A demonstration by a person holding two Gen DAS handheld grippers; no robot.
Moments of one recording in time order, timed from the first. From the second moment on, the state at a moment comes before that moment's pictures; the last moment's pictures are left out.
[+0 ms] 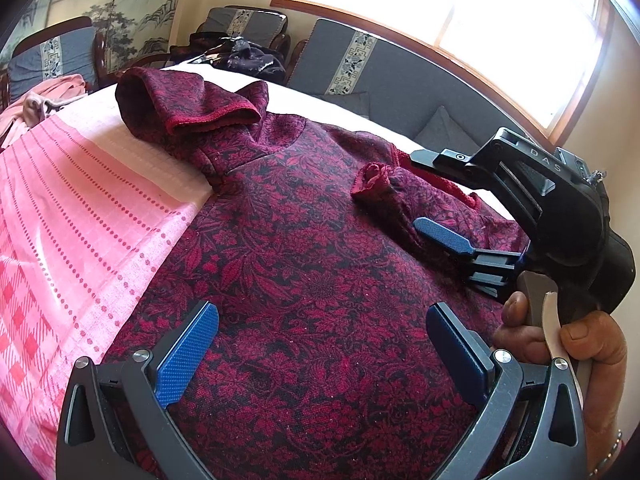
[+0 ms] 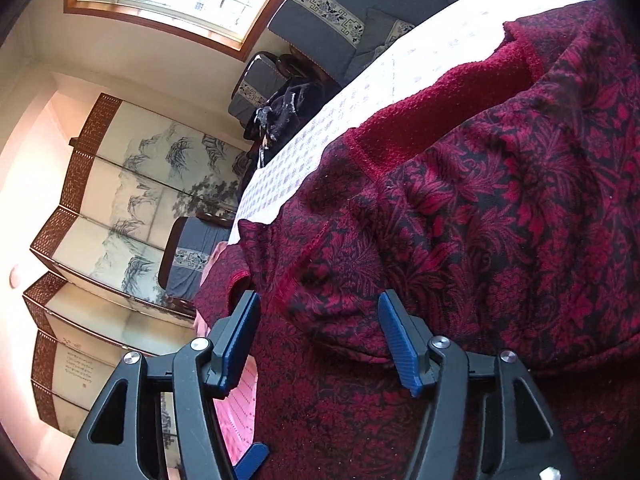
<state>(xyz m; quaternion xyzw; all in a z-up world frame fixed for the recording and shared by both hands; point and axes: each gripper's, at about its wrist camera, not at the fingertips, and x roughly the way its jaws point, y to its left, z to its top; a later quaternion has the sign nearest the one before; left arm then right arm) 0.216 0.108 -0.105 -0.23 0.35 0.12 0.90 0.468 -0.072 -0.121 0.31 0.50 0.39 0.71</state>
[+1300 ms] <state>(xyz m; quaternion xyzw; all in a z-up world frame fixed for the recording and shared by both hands) 0.278 0.246 -0.056 0.22 0.38 0.01 0.90 0.359 -0.194 -0.123 0.25 0.44 0.32 0.80</state>
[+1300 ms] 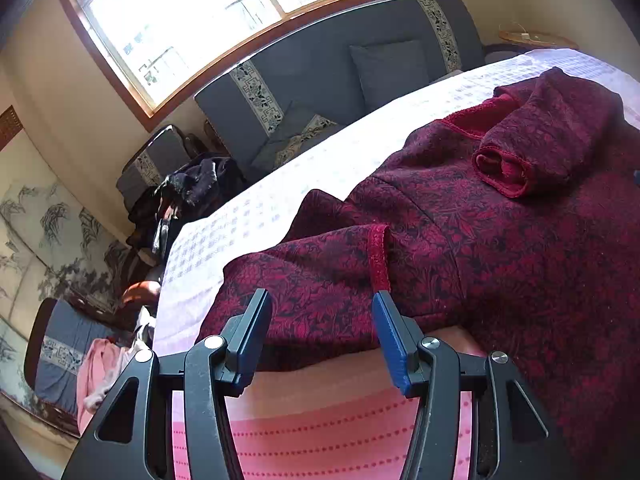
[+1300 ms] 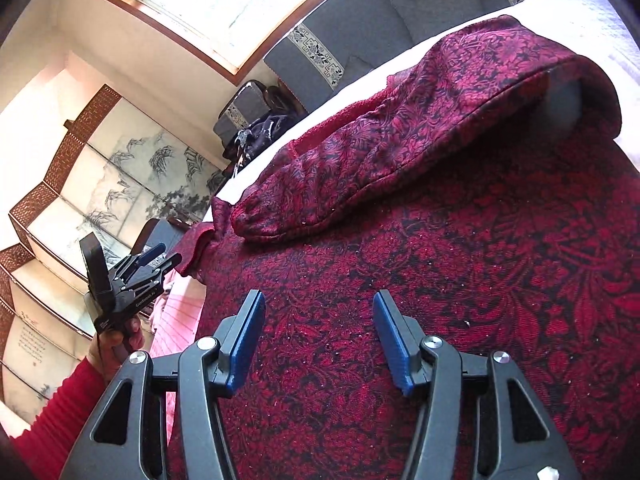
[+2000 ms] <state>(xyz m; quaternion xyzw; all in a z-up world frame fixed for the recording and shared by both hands) 0.305 0.350 -0.082 -0.28 0.40 -0.03 0.87 0.349 -0.183 -0.116 0.23 0.43 0.30 0.82</state>
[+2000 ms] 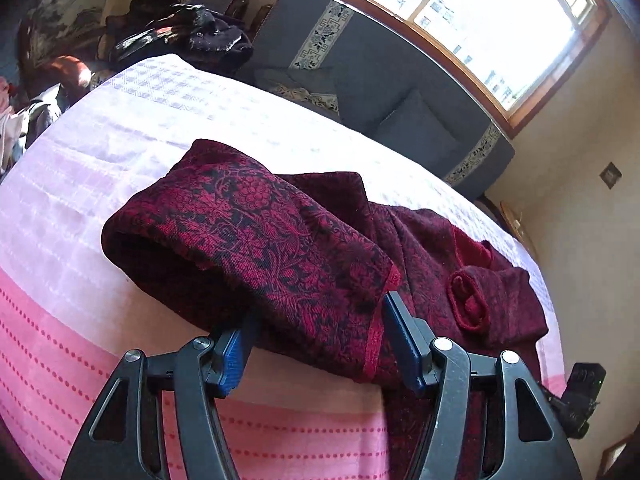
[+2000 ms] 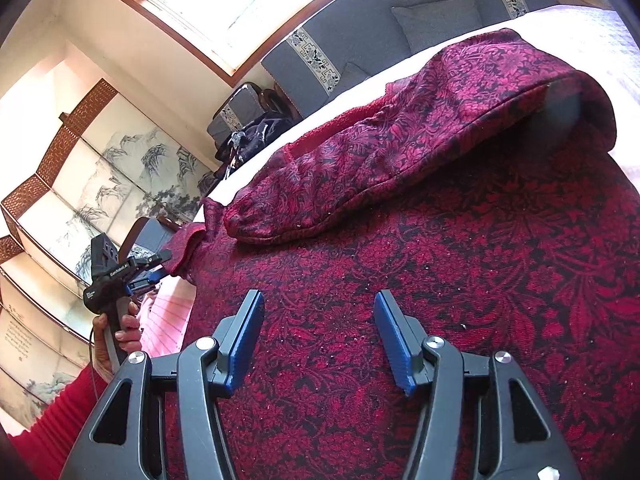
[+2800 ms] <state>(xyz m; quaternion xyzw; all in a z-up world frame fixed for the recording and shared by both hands) 0.335 0.105 -0.017 -0.38 0.35 -0.22 0.83 0.381 -0.212 -0.092 0.46 0.40 0.43 0.67</state>
